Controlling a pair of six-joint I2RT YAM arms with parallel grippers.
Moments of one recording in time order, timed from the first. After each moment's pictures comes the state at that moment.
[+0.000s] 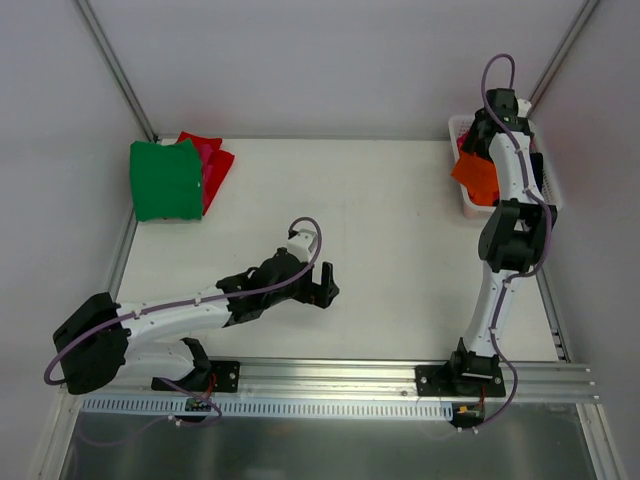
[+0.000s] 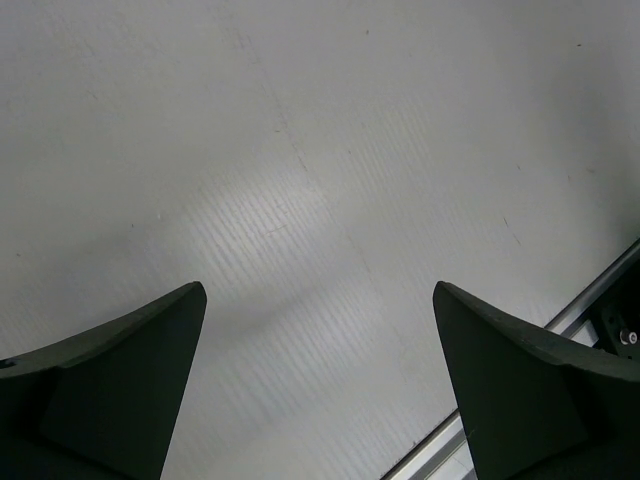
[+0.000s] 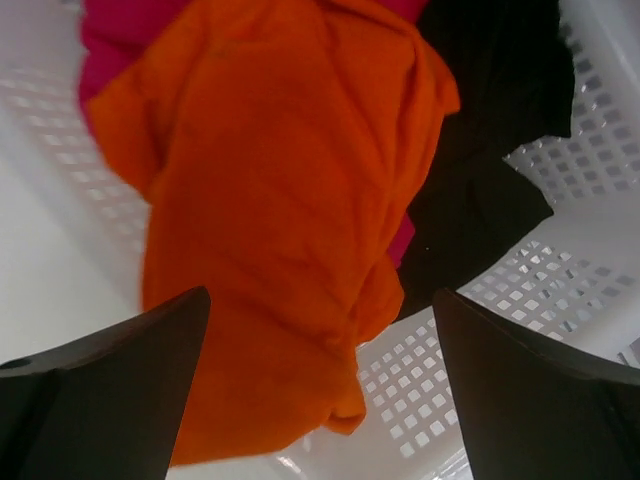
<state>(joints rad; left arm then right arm) -0.99 1.21 0.59 0.04 -0.17 -0.55 -0.07 2.18 2.18 -0.85 0.42 0.33</state>
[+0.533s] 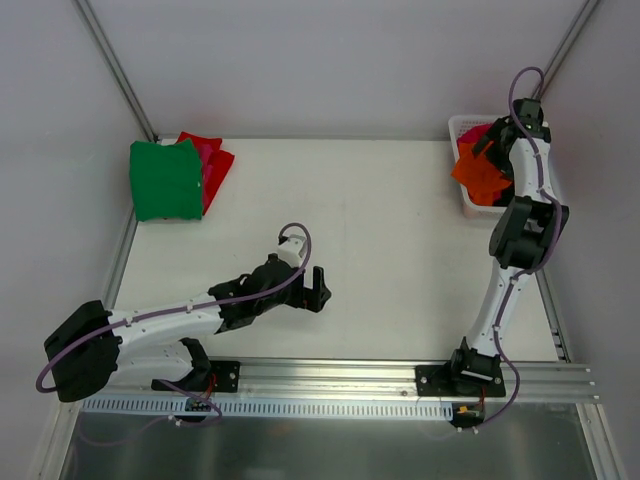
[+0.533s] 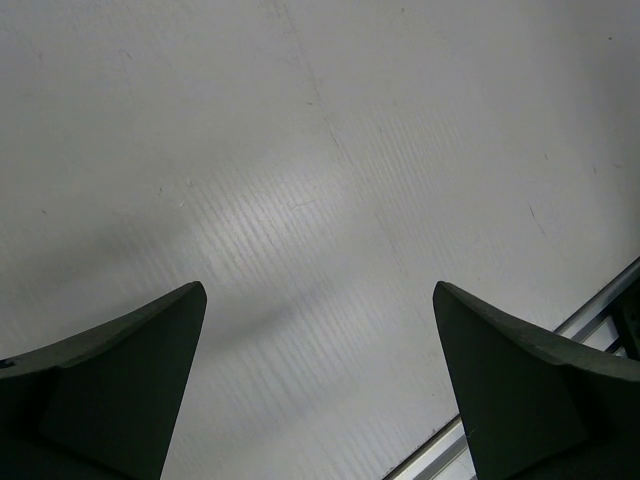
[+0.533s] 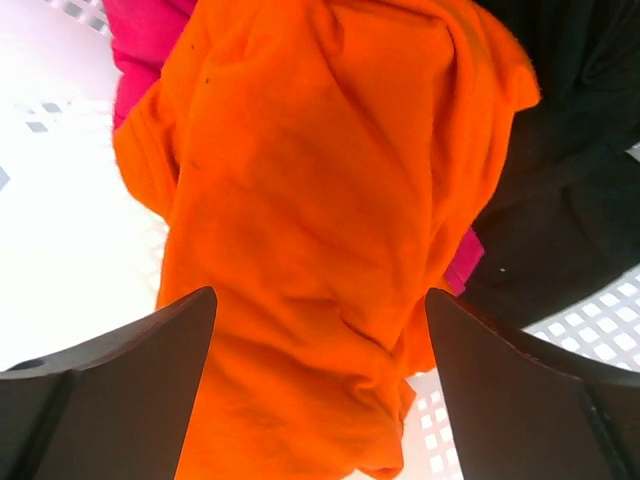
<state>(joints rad) -0.99 1.12 0.50 0.05 -0.19 -0.57 -0.22 2.27 2.19 -0.83 0.12 0.47</state>
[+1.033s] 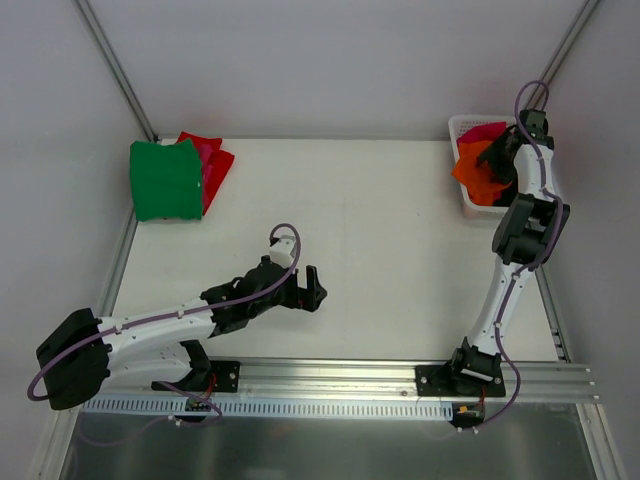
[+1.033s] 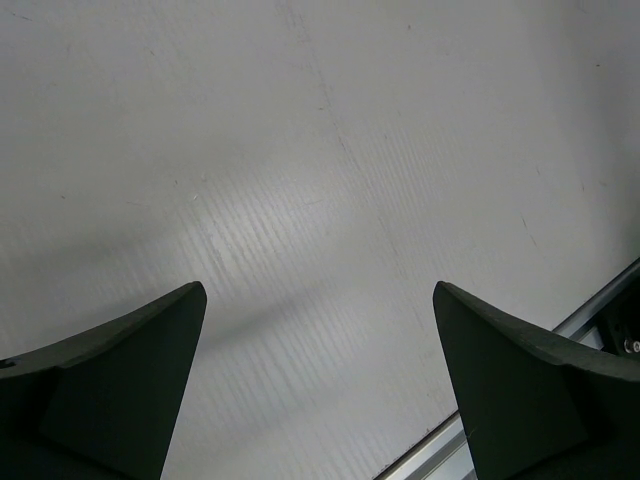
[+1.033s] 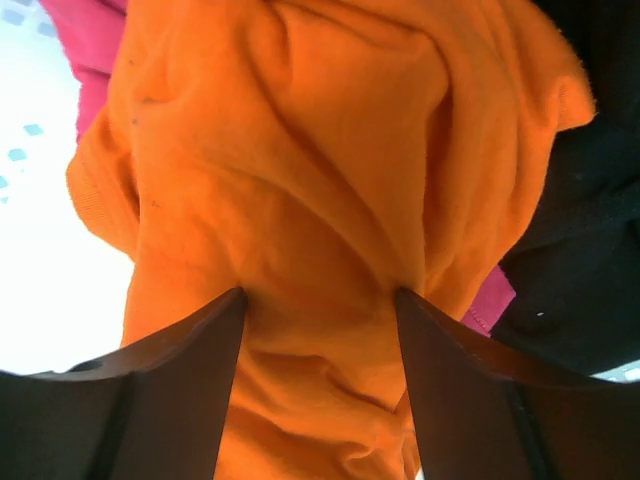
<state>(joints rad) -0.98 1.05 0.46 0.04 -0.21 -0.61 -0.28 2.37 2.21 -0.79 -0.04 0.54</state>
